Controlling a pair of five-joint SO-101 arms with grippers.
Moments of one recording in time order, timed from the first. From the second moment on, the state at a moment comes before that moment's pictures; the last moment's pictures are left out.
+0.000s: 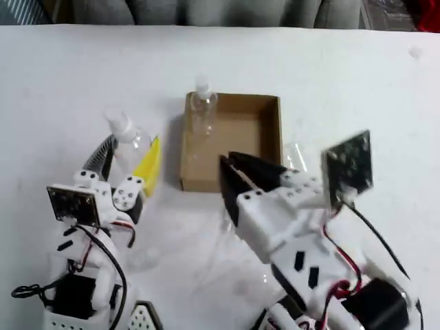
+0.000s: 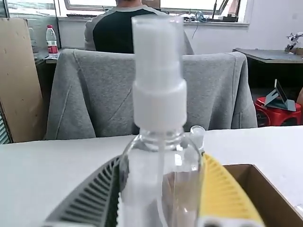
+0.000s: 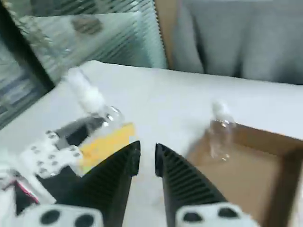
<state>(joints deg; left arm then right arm) 4.4 -101.4 77.3 37.1 3.0 -38.0 -64.4 18.1 74.5 -13.7</state>
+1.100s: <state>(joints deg) 12.3 -45.0 61.1 4.4 8.3 2.1 -102.5 94.5 58.3 2.4</state>
